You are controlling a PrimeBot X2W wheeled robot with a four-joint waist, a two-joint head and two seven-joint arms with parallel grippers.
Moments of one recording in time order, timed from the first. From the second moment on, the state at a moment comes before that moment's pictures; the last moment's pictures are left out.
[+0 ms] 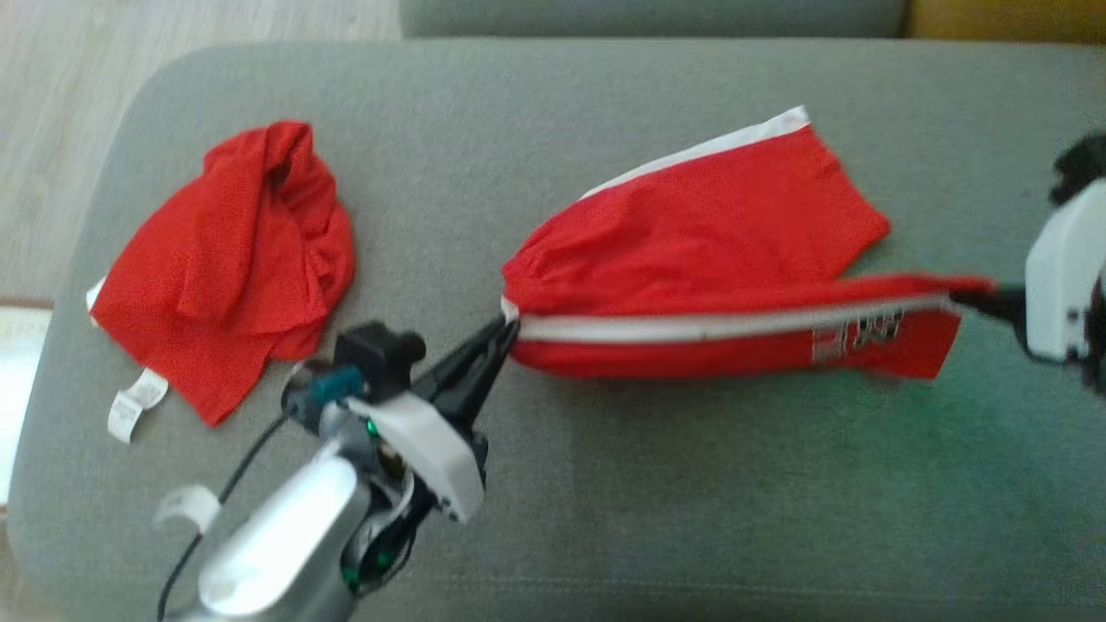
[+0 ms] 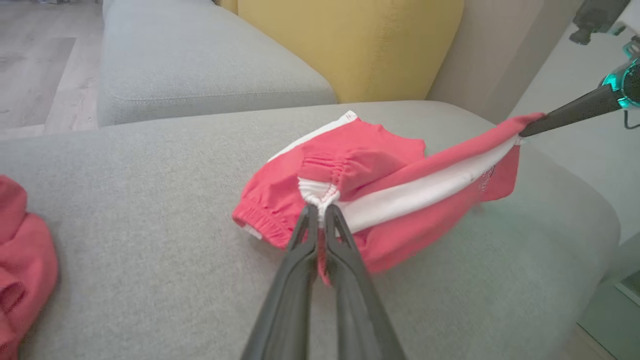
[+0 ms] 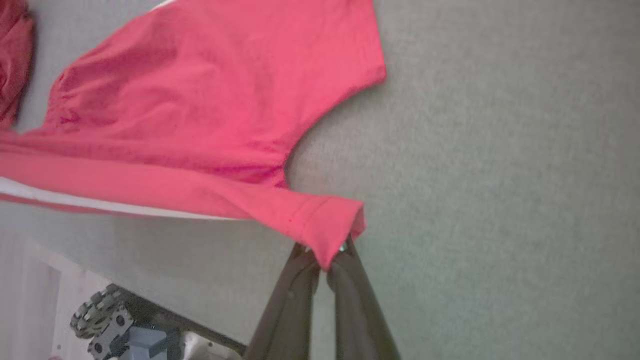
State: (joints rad) left arm -0.36 0.29 -0.75 0.23 -0.57 -0.02 -0.09; right arm -0.47 -0.56 0.17 0.21 0.78 0.13 1.21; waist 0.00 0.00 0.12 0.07
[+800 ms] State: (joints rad) left arm -0.80 0.08 -0.78 0.66 -0.56 -0.12 -0.21; right arm -0.91 -0.49 0.18 0.42 0.47 0.13 1.22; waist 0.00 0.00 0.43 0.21
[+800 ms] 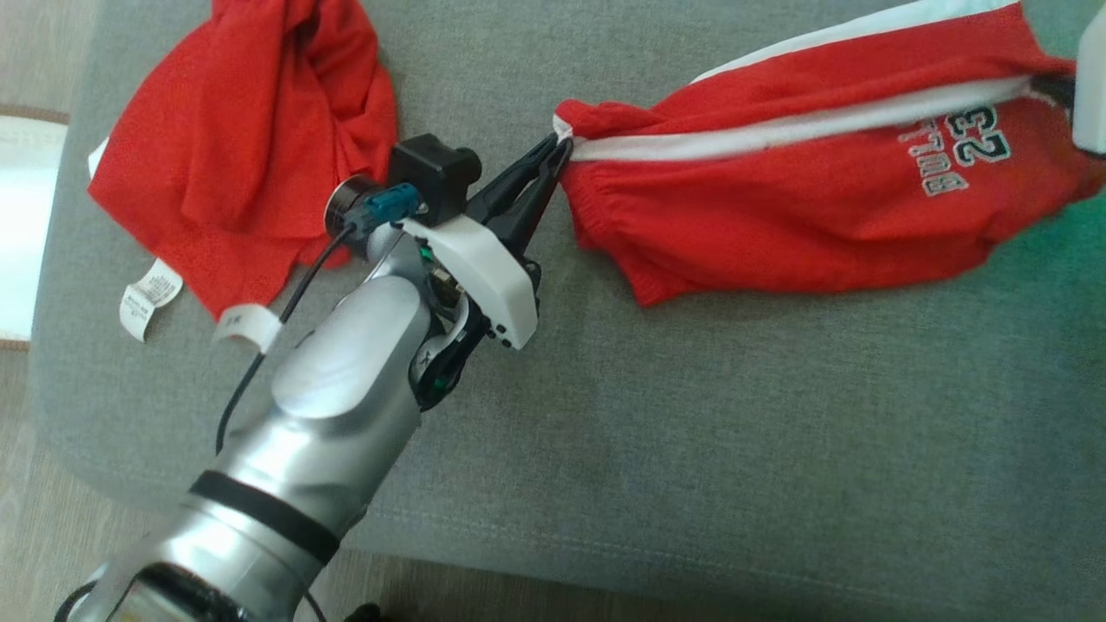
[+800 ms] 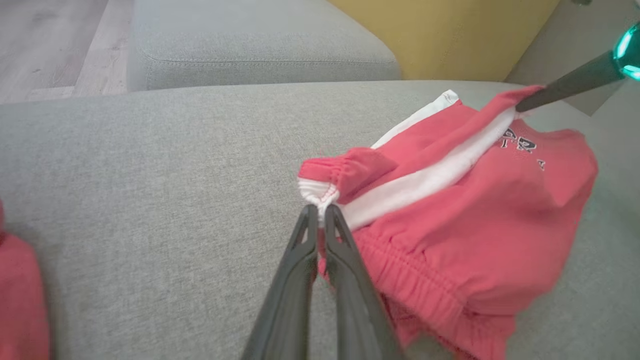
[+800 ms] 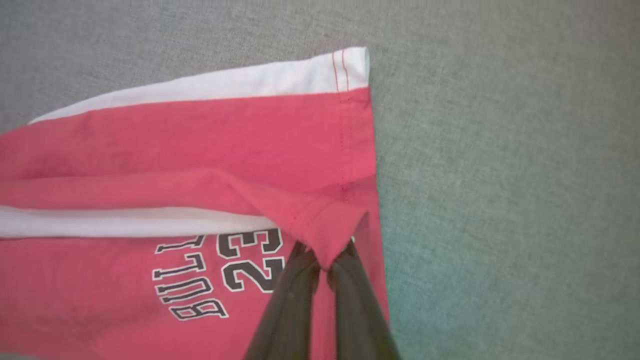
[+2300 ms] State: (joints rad) left arm -0.30 0.08 -0.25 0.19 -0.34 0.00 -0.25; right arm -0.37 -0.23 0.15 0.32 0.24 0.13 -0.18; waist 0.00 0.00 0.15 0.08
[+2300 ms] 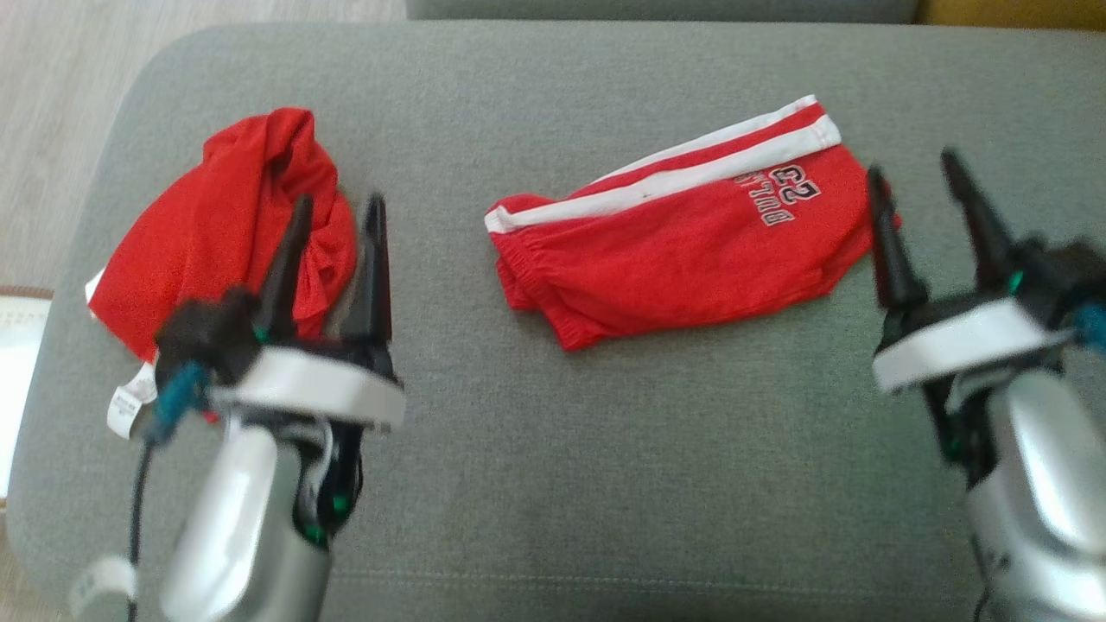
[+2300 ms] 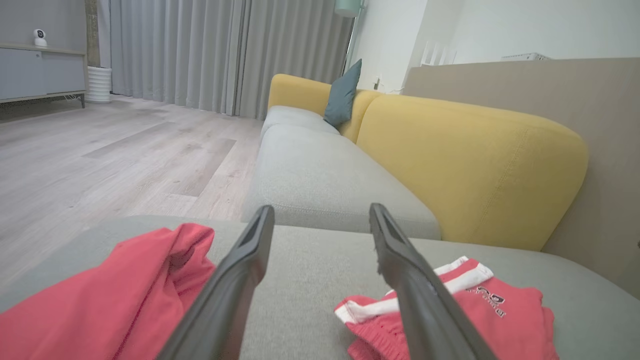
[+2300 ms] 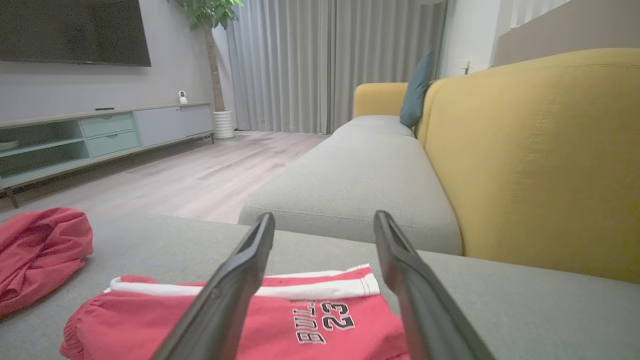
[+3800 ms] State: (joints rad) left arm -0.24 0.04 -0.25 0.15 -0.29 -0.03 -0.25; right arm -0.72 -0.10 -0.37 0.87 0.56 0.12 0.14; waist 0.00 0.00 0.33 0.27
